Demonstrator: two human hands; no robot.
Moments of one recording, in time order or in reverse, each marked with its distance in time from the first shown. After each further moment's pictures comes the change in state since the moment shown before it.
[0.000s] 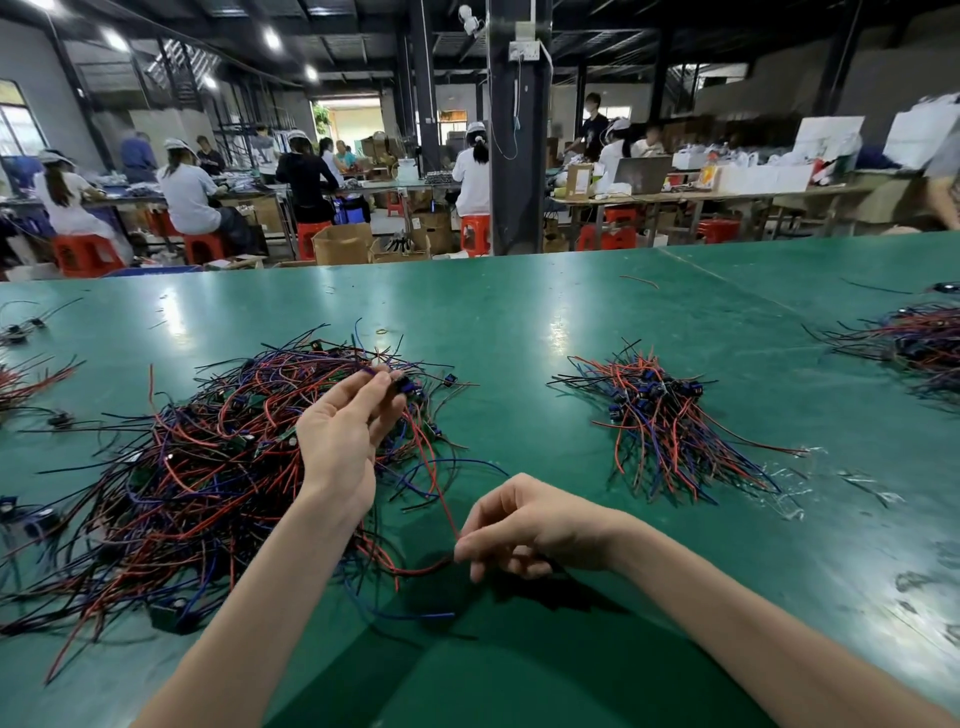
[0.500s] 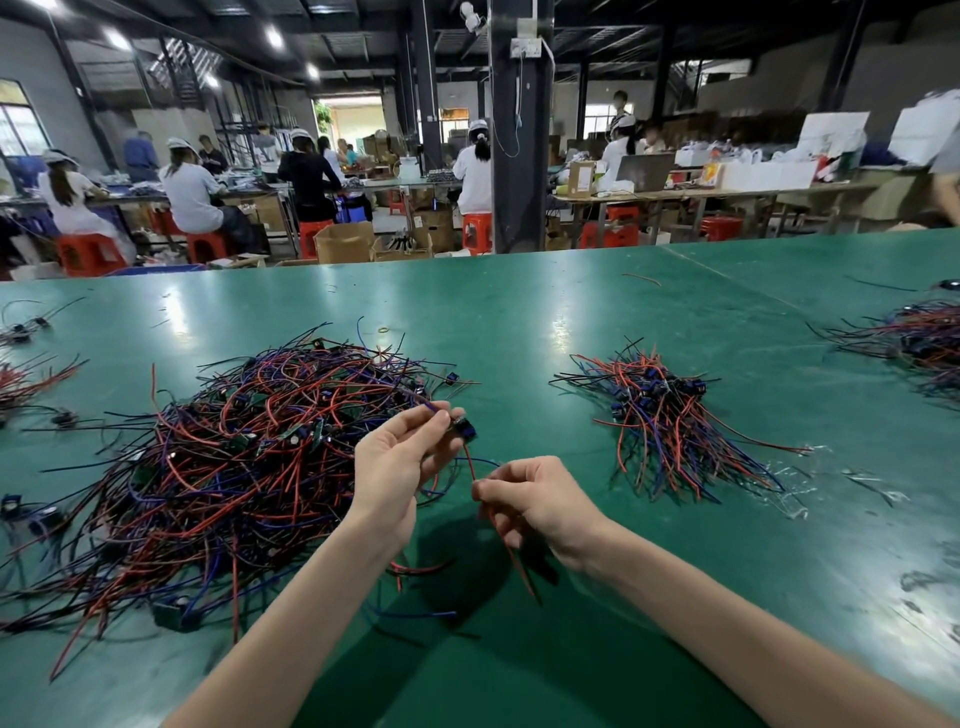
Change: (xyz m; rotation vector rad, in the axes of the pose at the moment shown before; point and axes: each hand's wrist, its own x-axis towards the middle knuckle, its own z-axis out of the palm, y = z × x) left_hand -0.017 -0.039 0.002 0.127 -0.147 -0.155; right_hand 0.017 0.010 0.008 0.319 0.522 -0.125
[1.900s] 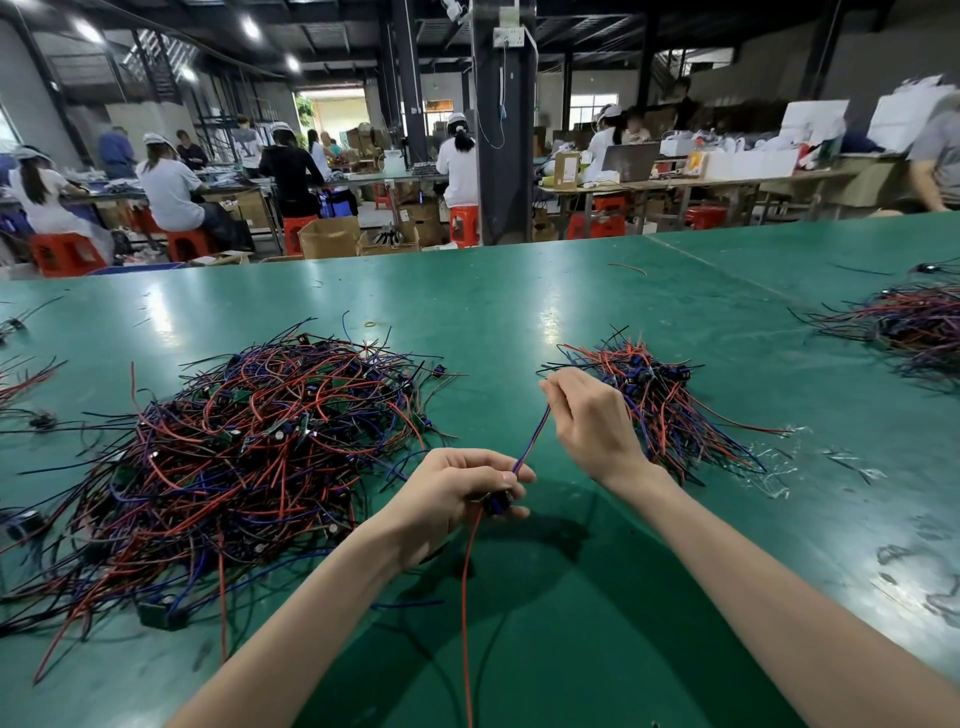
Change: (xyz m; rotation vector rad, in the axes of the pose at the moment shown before) left_hand -0.026 -0.010 0.016 0.322 -0.521 -0.290; right_hand 0.049 -0.011 -0.078 -1.082 0.562 -1.015
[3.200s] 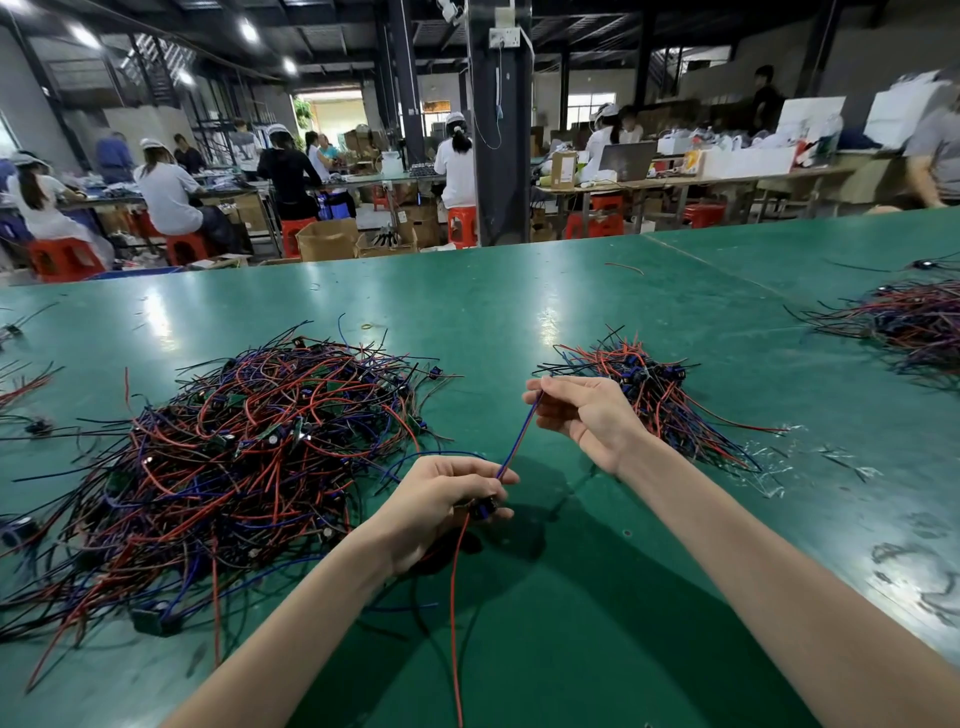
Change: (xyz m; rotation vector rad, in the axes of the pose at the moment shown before) left_hand 0.003 -0.006 -0.006 0.063 0.082 -0.085; right_hand 0.020 -0.011 -0.018 1.205 -0.220 1.034
